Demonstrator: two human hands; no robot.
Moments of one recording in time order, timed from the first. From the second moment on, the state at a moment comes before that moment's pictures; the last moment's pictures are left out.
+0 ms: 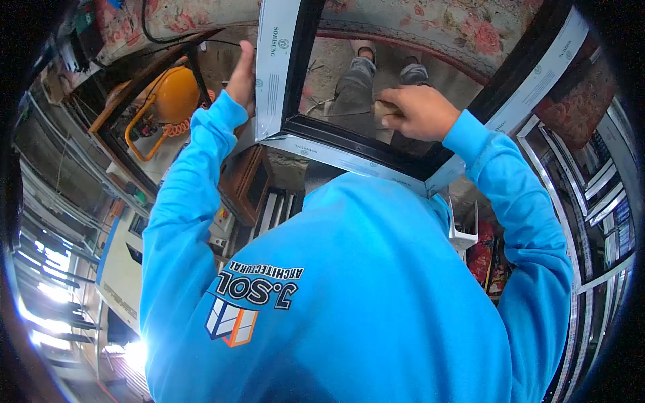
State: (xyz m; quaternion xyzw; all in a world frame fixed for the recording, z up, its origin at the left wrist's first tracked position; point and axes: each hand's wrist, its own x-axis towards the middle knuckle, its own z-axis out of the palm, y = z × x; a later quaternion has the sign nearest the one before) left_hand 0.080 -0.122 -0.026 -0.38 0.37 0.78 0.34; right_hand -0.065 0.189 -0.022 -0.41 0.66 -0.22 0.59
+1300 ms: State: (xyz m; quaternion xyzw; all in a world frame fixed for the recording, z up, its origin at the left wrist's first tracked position) left_hand 0.143 -0.106 -0.038 -0.56 0.42 0.68 0.23; right_hand -0.073 0.191 -0.006 -0.43 0.68 -0.22 0.55
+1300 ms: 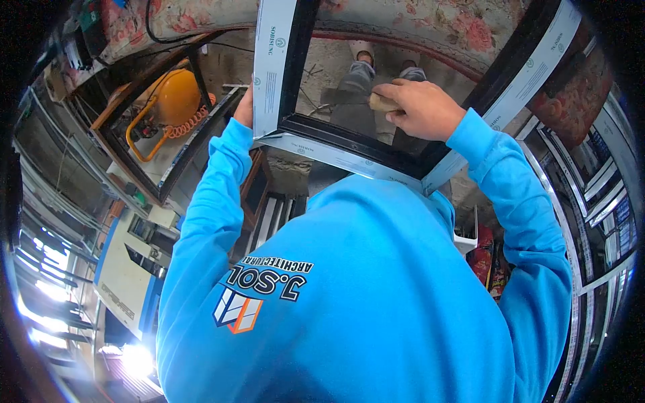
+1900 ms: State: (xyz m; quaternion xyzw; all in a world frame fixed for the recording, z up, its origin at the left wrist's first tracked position) left_hand 0.069 -0.110 -0.020 -0.34 0.65 0.64 0.24; right_hand -0.043 0.155 -0.001 -0.41 0.53 -0.36 0.65
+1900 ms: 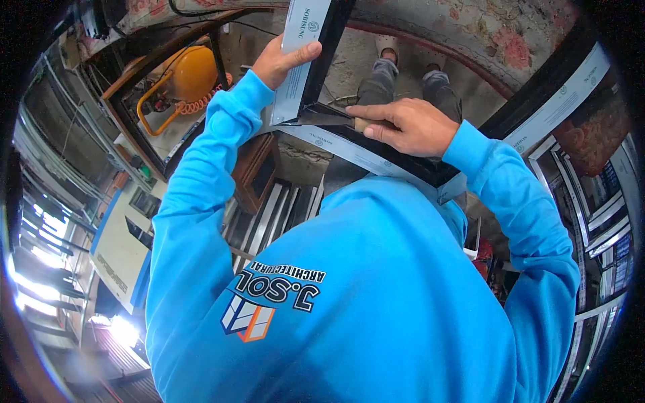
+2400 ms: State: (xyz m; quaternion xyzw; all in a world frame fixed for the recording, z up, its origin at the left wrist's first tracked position) left_hand 0.061 -0.106 -0.005 -0.37 0.63 0.64 0.24; right_hand -0.057 0.139 -0.034 -0.39 0.48 -0.34 0.71
